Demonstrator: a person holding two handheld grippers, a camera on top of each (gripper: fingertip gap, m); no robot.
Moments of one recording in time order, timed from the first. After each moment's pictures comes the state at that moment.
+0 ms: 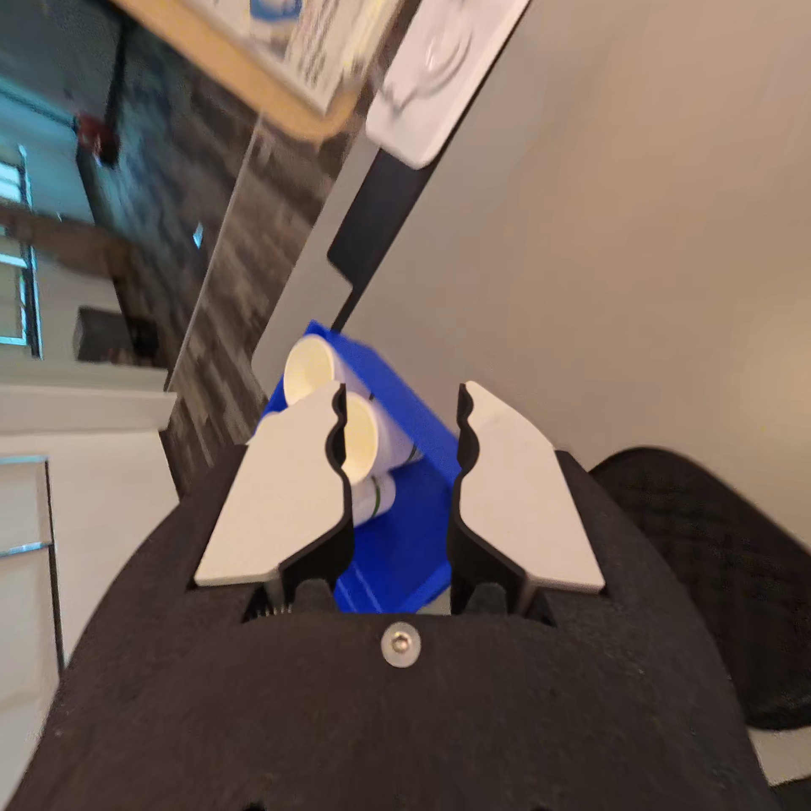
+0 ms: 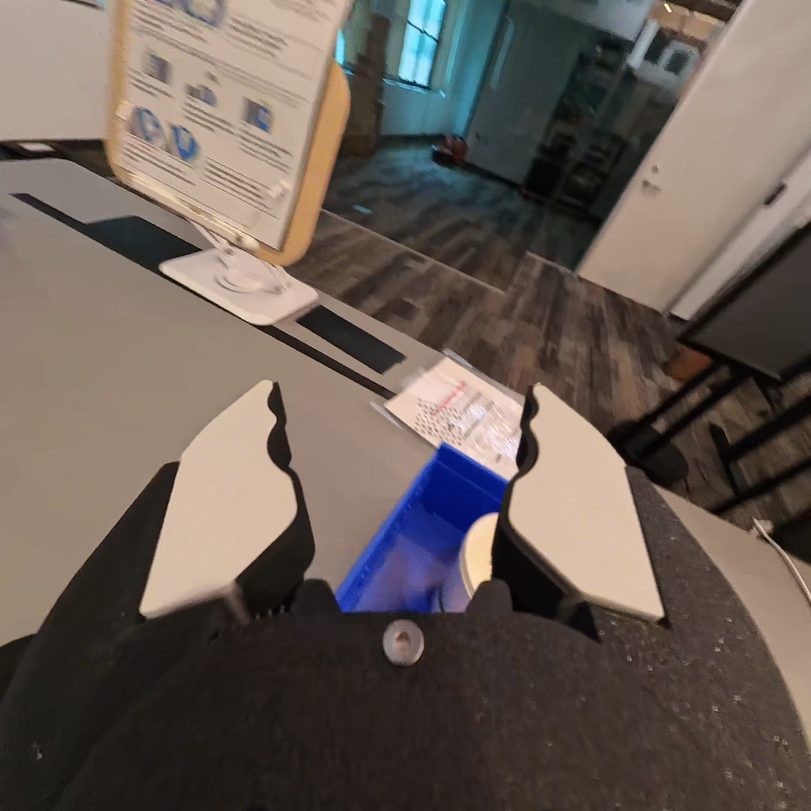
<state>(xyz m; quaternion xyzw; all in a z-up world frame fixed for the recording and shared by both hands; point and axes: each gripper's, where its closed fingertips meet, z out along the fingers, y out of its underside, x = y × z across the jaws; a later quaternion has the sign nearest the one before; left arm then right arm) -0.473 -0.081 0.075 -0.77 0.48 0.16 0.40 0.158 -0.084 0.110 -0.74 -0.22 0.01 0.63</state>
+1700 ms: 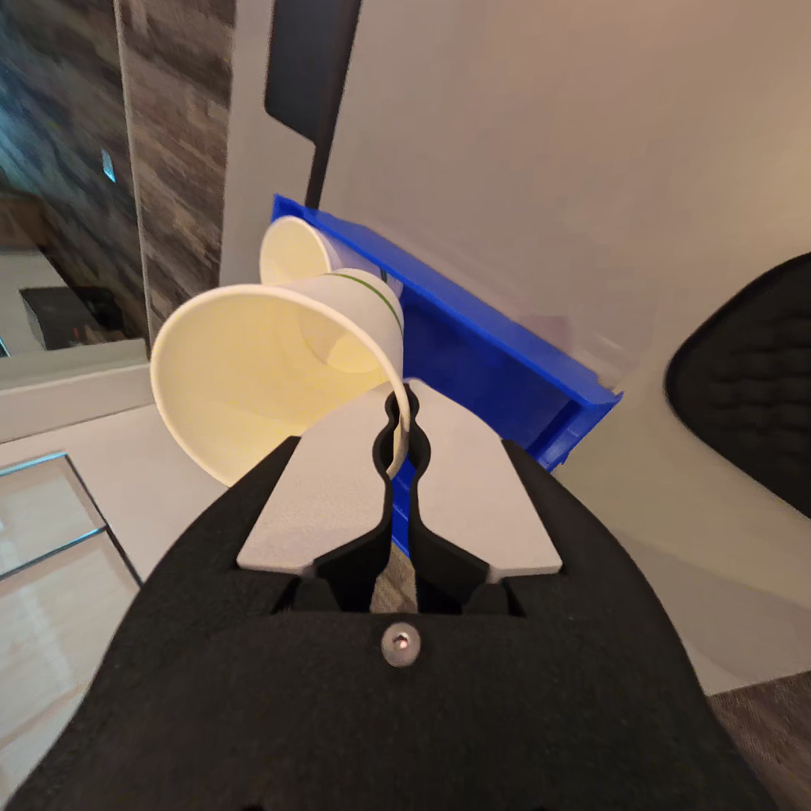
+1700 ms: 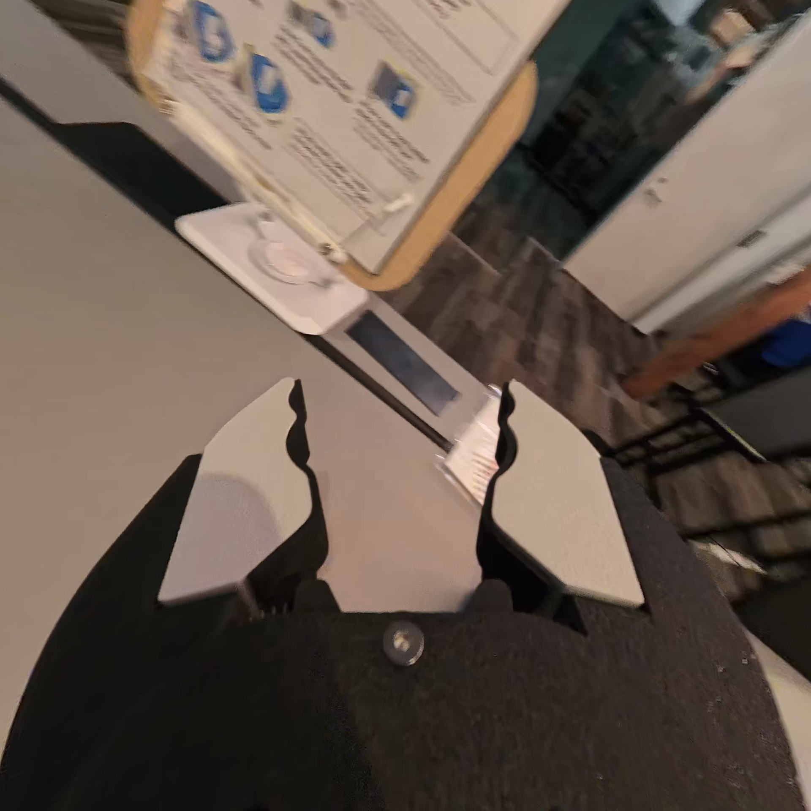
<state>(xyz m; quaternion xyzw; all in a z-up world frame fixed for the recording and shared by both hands) -0.568 -0.048 0.033 -0.77 0.55 0.21 0.24 -0.026 -0.017 0.090 -0.76 -0.30 -0.09 0.57</state>
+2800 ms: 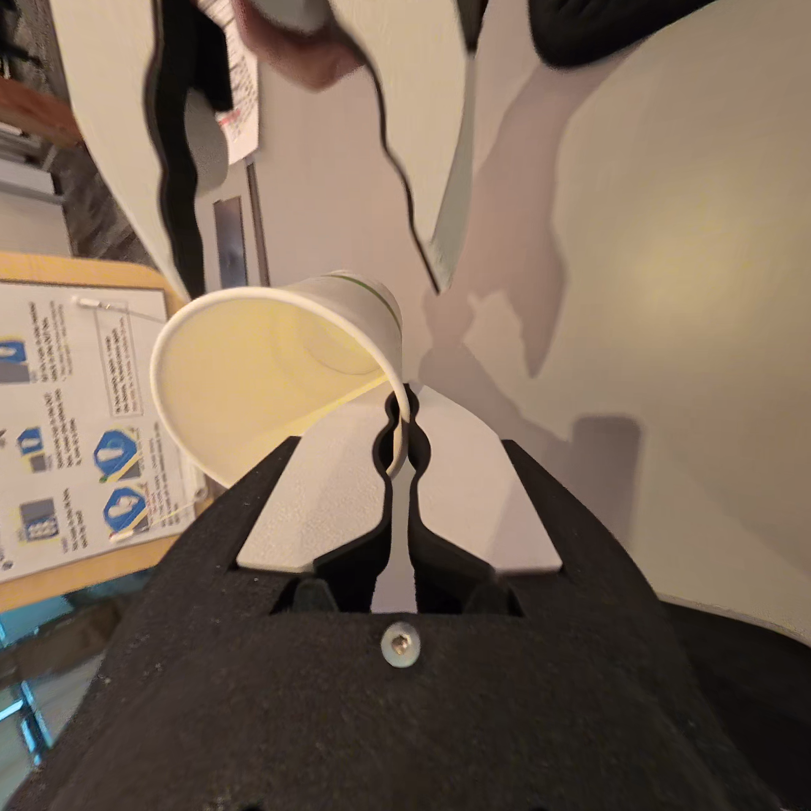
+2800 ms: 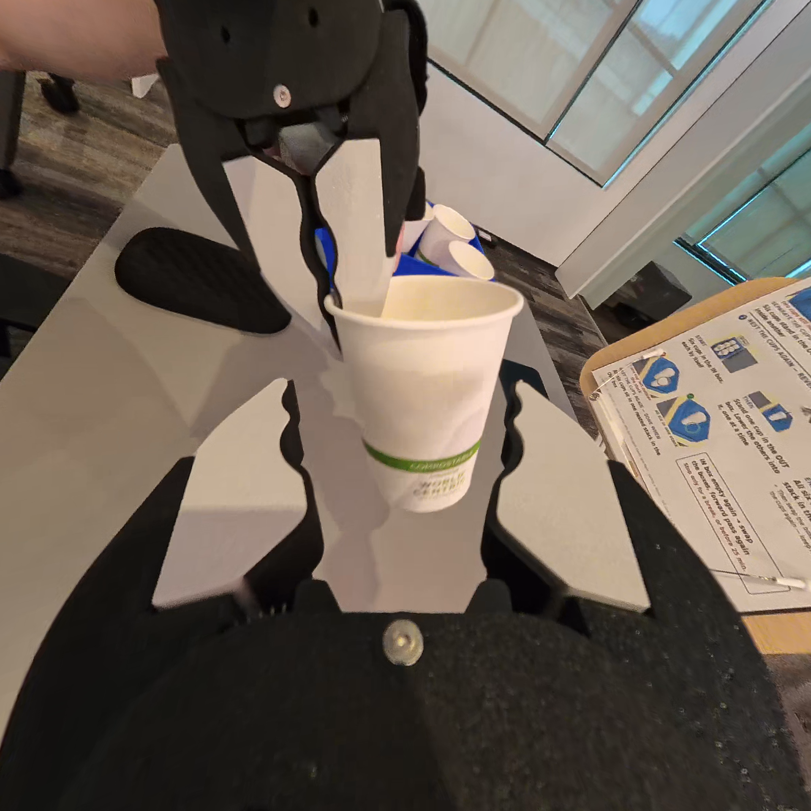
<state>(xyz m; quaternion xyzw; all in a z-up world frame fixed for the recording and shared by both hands) -0.244 -0.157 0.050 -0.54 0.77 0.03 0.35 -0.219 -0.144 0.083 -0.52 -0.61 0.21 0.56</state>
